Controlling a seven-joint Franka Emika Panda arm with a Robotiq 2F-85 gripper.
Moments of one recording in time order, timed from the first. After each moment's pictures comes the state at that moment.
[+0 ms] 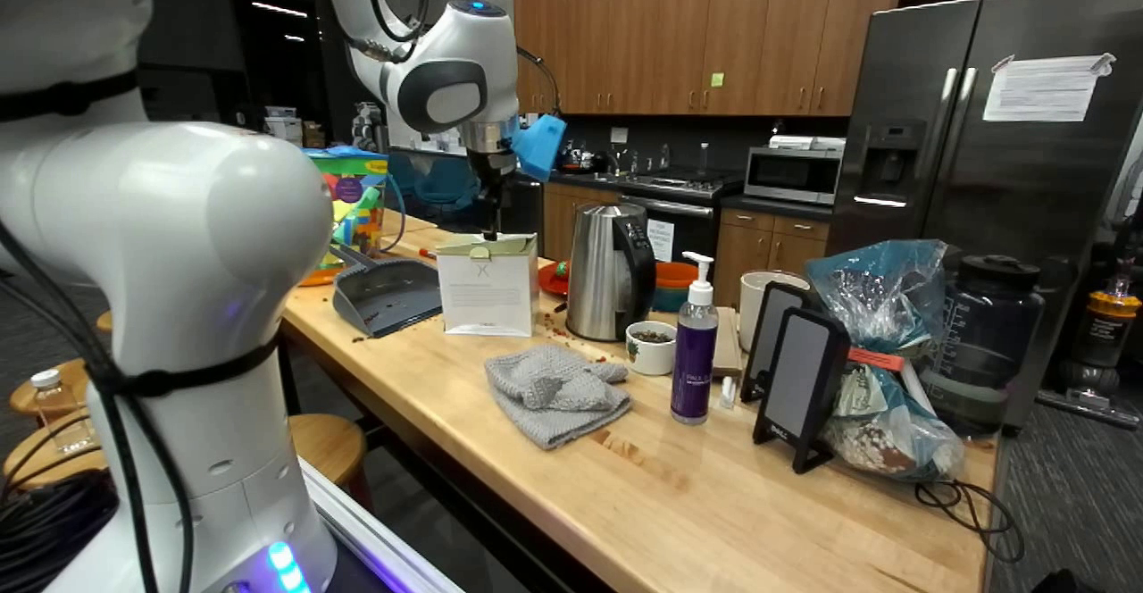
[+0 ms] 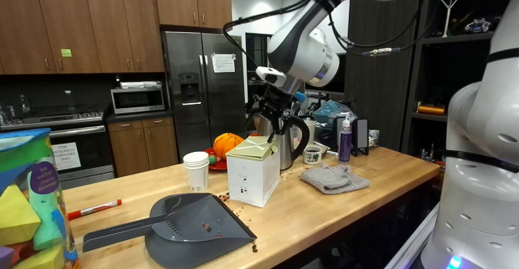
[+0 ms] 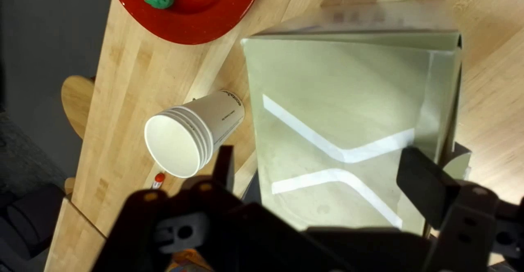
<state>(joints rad) 0.38 -0.23 -0.10 -2.63 0.62 2.84 -2.28</state>
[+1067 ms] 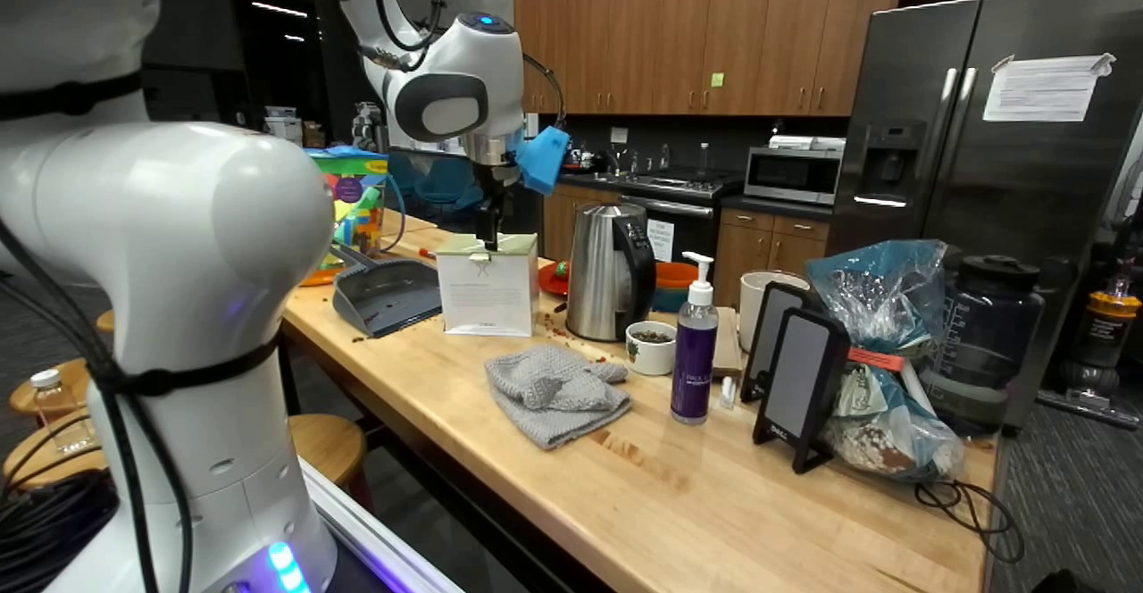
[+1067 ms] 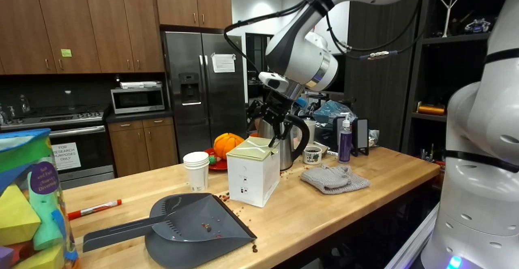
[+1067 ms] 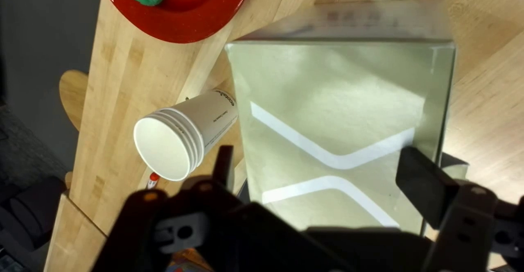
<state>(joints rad) 0.40 -0.20 -0.11 -2.63 0.75 2.85 -2.41</state>
